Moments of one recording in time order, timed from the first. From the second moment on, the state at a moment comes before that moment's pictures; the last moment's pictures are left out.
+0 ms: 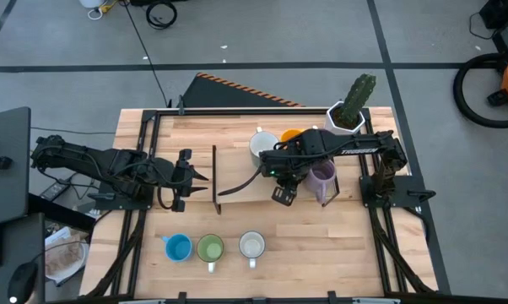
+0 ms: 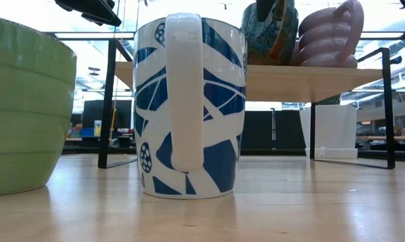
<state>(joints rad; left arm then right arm) -0.23 0.90 0.85 -0.54 -0.26 0.06 0.13 1.88 2.08 -1.57 0.03 0.55</state>
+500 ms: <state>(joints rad) -0.23 0.90 0.85 -0.54 -0.26 0.06 0.13 1.88 2.08 -1.57 -0.01 0.55</state>
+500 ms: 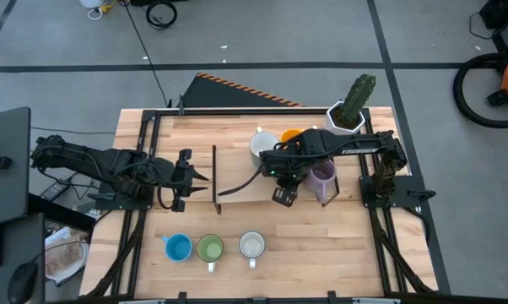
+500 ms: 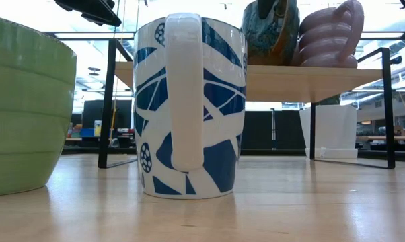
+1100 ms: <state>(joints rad) -0.23 0.90 0.85 -0.54 -0.26 0.06 0.13 1.88 2.09 -1.57 -0.05 0.53</state>
